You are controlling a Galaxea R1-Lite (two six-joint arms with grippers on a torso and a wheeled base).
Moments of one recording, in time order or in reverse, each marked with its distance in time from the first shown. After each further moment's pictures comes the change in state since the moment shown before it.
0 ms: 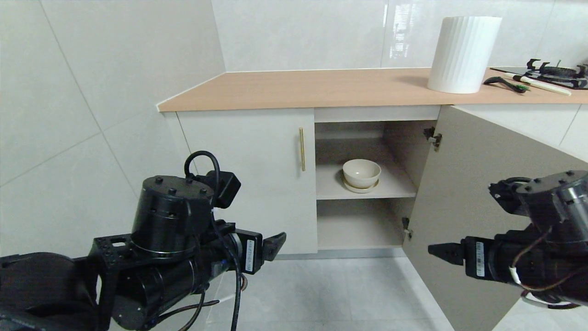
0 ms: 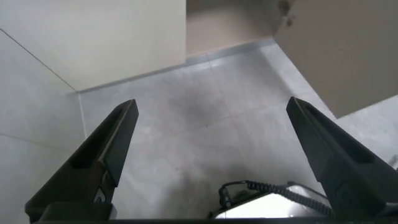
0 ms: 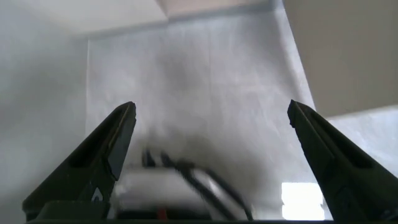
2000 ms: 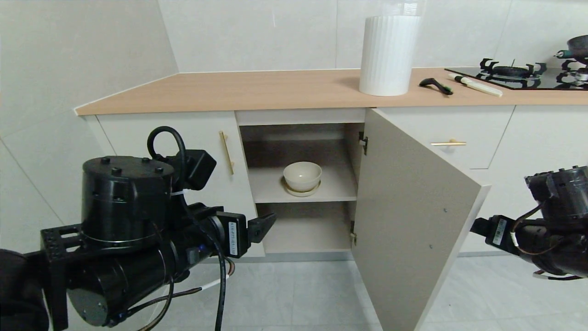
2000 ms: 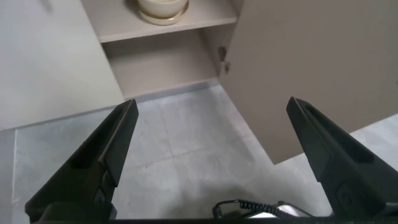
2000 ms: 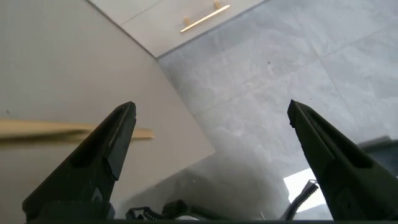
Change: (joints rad) left arm 0.018 -0.094 -0.016 0.001 -0.003 -0.003; right arm -0.311 0.126 0.043 -0.182 -0.069 0.062
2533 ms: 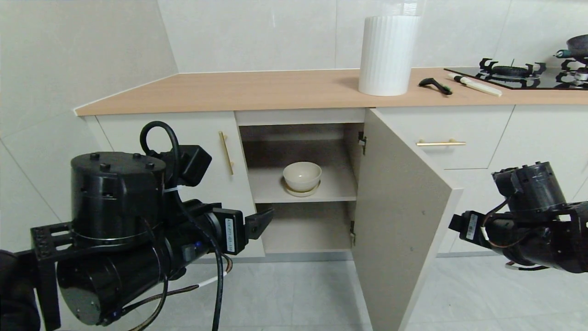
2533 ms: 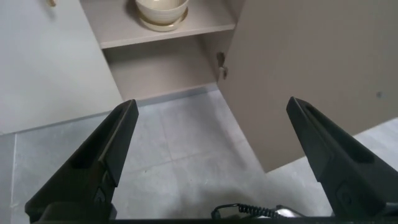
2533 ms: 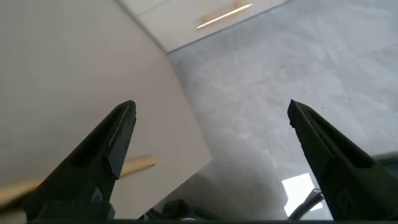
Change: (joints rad) left arm 0.005 -0.015 -0.004 0.000 0.000 0.001; right arm 0.095 0.096 -0.074 -0.024 0.008 -0.019
